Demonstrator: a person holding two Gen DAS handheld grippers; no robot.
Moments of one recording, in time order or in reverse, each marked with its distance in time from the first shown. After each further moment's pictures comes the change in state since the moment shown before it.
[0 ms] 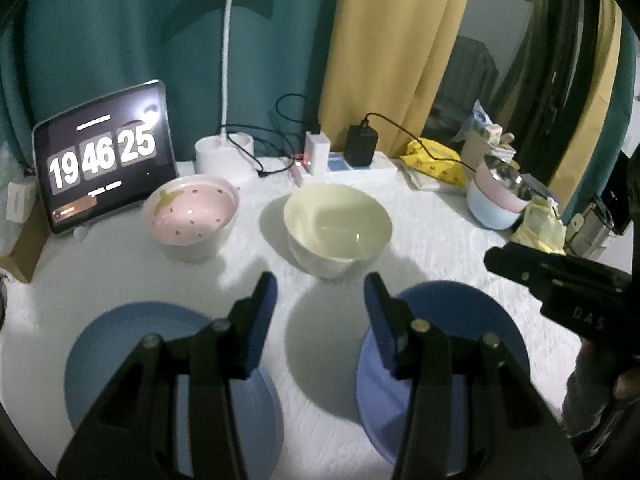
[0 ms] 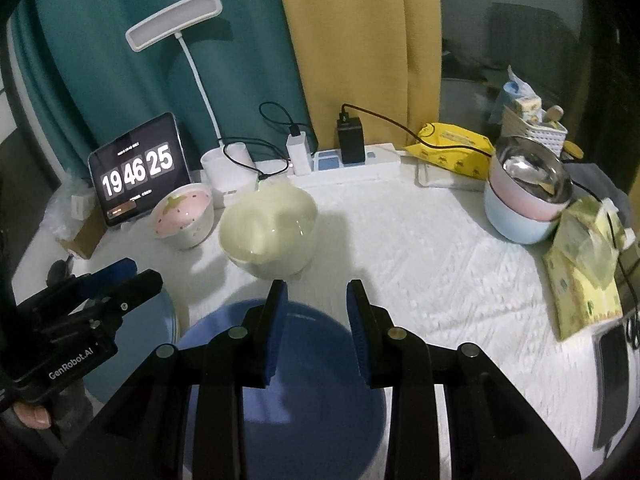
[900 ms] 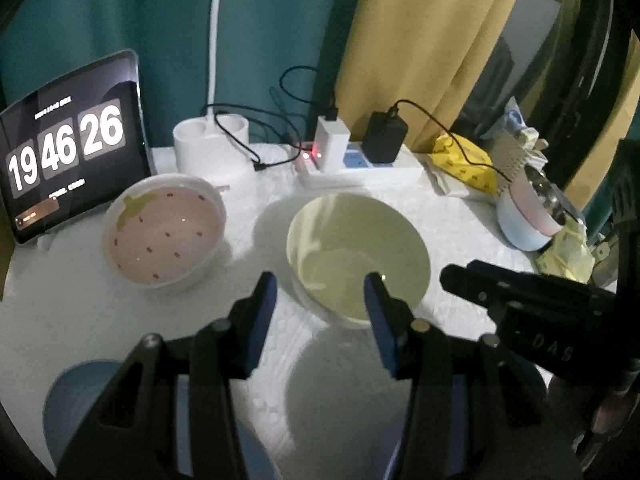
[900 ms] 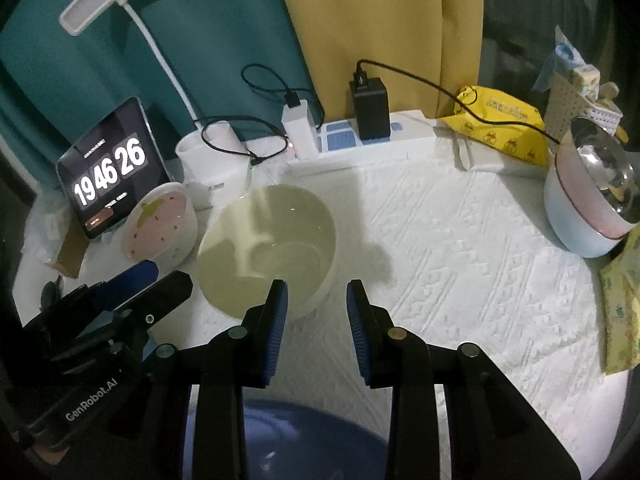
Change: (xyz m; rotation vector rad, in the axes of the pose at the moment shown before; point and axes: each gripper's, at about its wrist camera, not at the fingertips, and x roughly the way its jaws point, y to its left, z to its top) left arm 0.082 0.015 0.039 -0.065 0.108 -0.005; right arm 0.096 -0.002 0.046 0.078 0.174 0.020
